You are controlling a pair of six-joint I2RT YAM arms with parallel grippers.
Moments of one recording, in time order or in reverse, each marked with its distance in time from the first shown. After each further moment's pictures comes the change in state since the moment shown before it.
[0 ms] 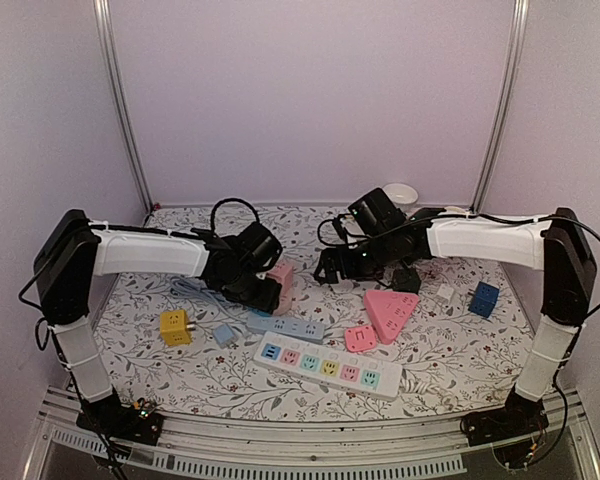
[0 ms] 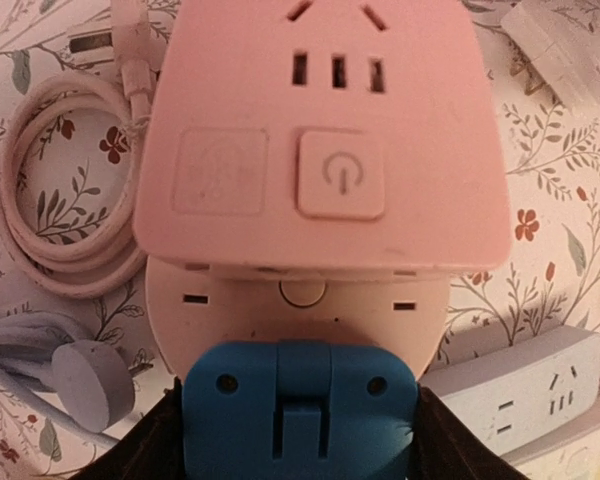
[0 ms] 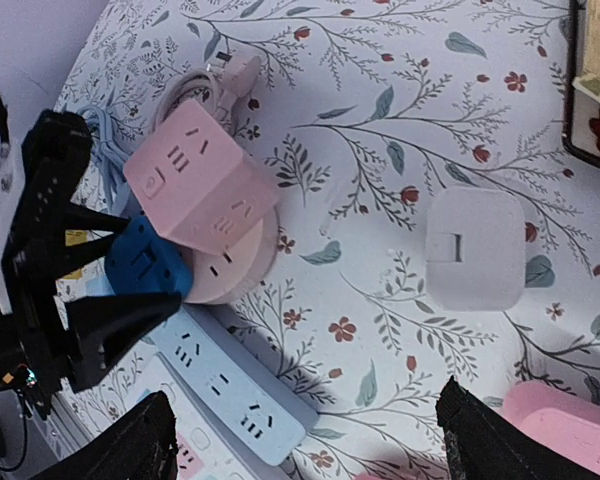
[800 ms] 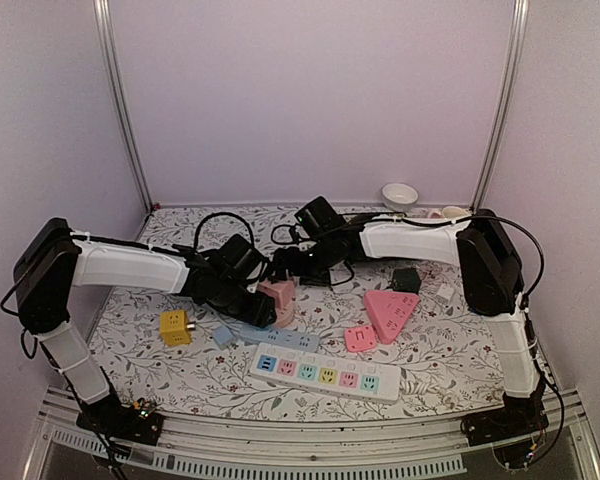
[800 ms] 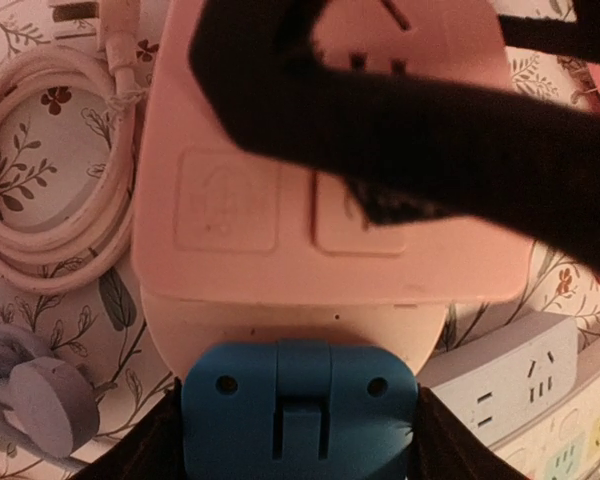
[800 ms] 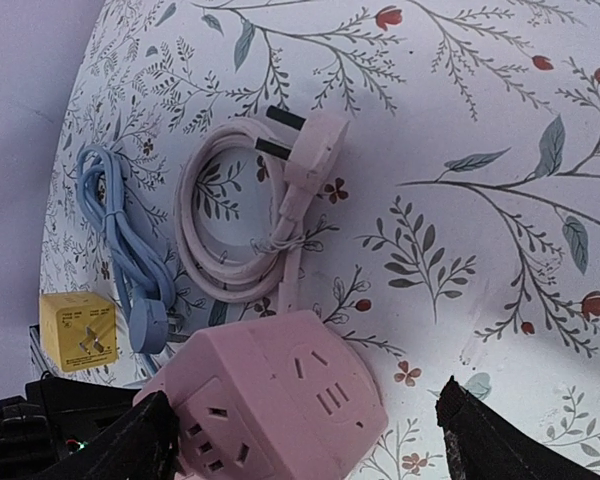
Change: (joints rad) left arm 0.006 -0.127 -0.221 0.170 0.150 0.043; right arm 0.068 0.455 0.467 -0.006 -0.075 0.185
